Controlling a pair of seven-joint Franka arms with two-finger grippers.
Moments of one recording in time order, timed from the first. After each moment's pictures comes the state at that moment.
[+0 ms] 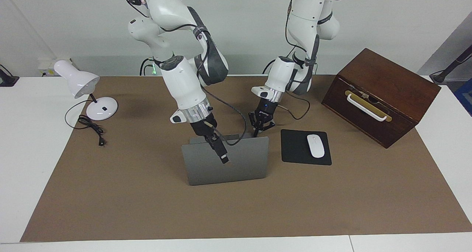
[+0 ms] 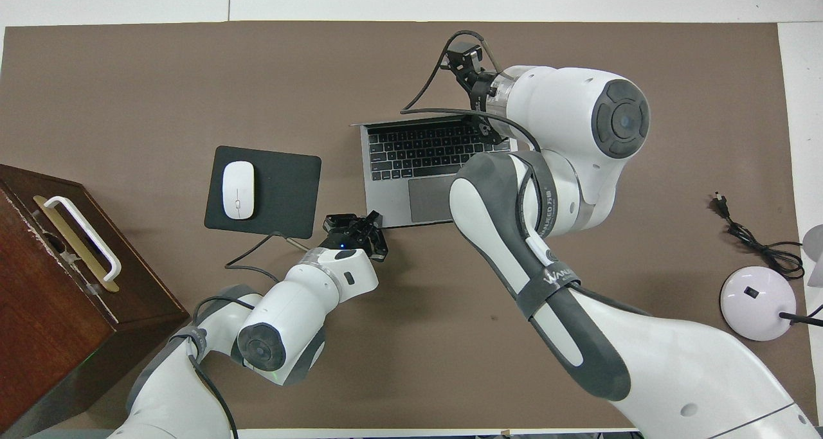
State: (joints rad) left arm -0.59 0.27 -0.06 -2.49 -0.05 3.49 0.03; right arm 0.62 0.42 -0.26 -1.64 0.47 2.57 1.15
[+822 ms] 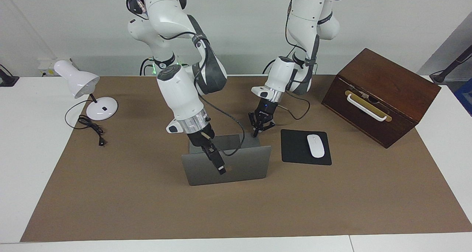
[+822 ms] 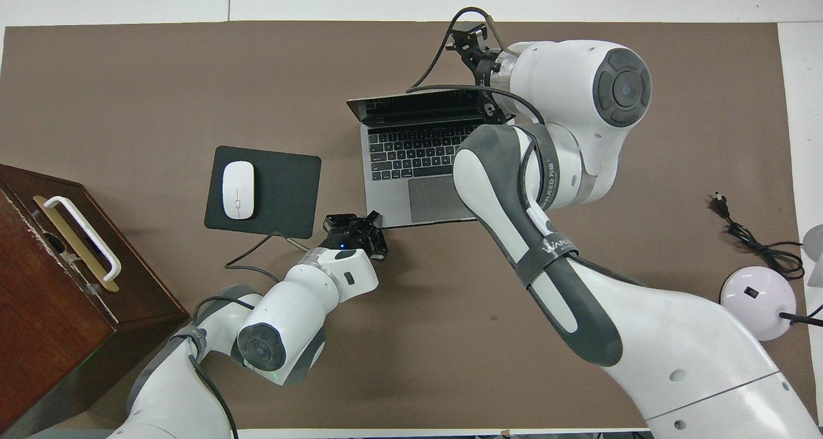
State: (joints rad) left arm -0.59 0.27 -0.06 -2.49 -0.05 3.49 0.03; right arm 0.58 0.51 -0.26 -1.51 0.46 2.50 1.15
